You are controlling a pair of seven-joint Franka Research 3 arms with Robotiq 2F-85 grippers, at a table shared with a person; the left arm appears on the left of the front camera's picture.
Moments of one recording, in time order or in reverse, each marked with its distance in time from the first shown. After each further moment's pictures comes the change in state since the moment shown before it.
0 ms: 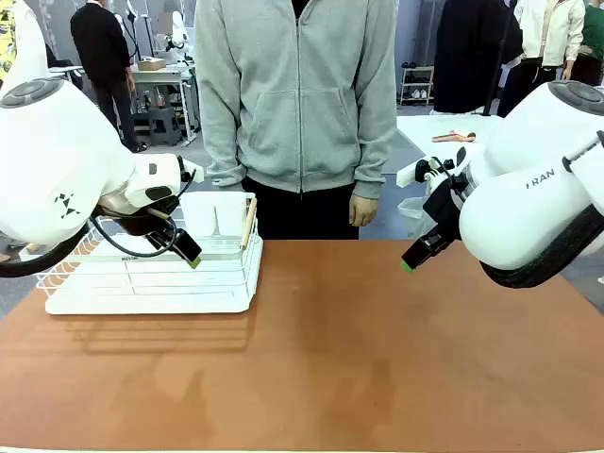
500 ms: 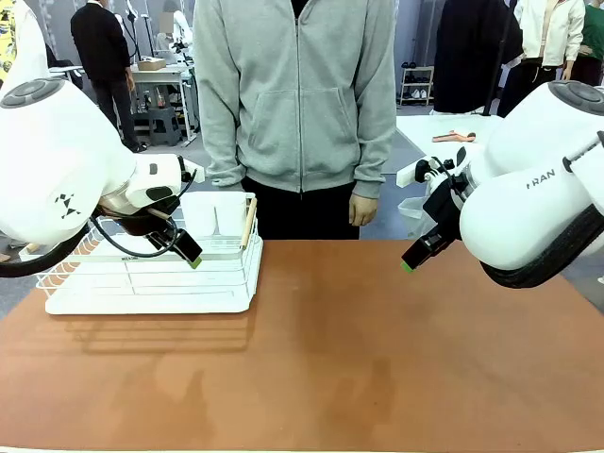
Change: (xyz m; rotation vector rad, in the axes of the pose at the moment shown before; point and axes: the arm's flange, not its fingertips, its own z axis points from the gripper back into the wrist) left arm 0.000 -0.001 0.000 -0.001 0.000 -0.003; right arm 0.000 0.000 0.000 -0.001 0.000 0.002
